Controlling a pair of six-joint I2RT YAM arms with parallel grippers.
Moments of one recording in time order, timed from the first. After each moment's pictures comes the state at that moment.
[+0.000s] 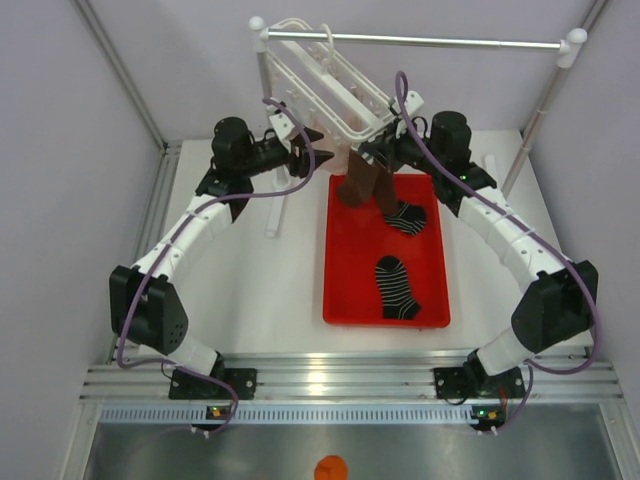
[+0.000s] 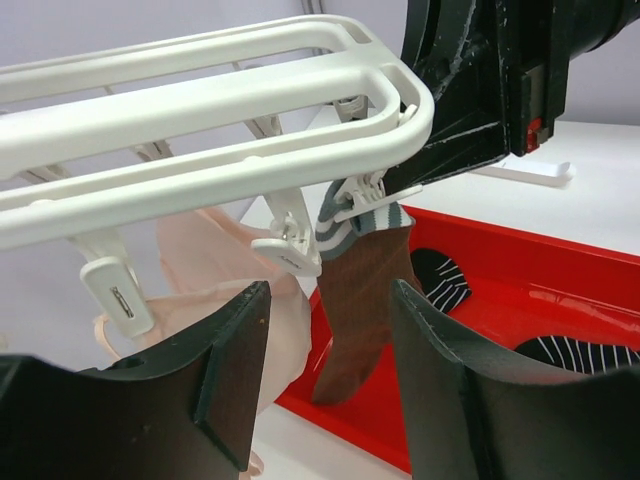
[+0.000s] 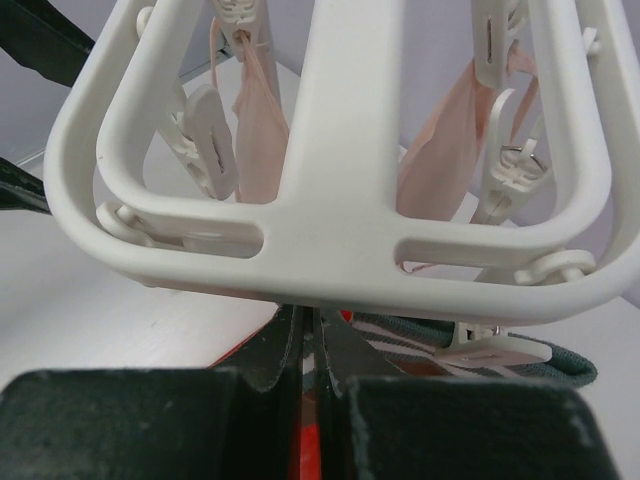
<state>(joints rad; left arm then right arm) -0.34 1.55 1.37 0.24 0.79 0.18 0.38 1.54 1.41 -0.02 -0.45 -0.07</state>
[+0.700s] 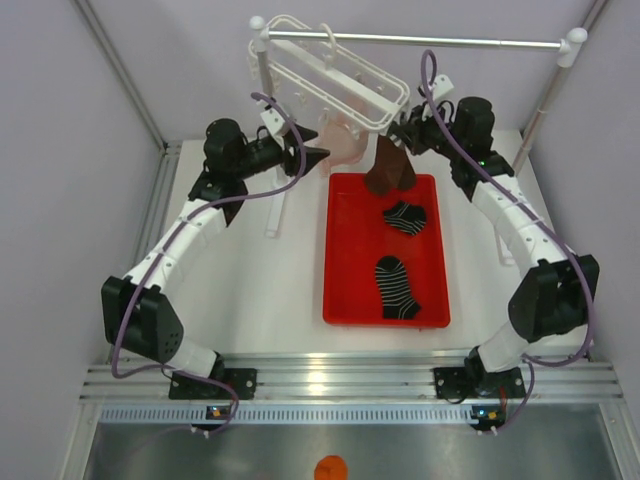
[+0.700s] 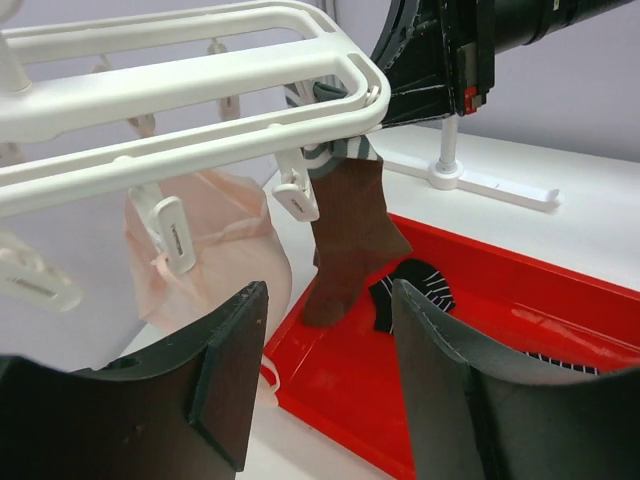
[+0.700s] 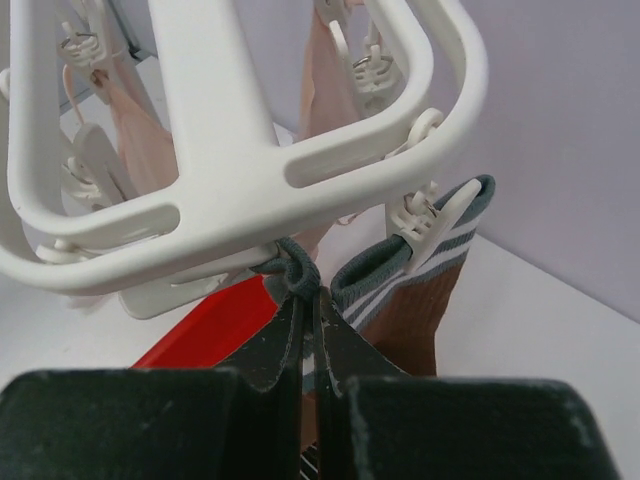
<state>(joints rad) -0.34 1.51 1.36 0.22 0.75 0.10 0.24 1.58 1.47 -0.05 -0.44 -0.07</state>
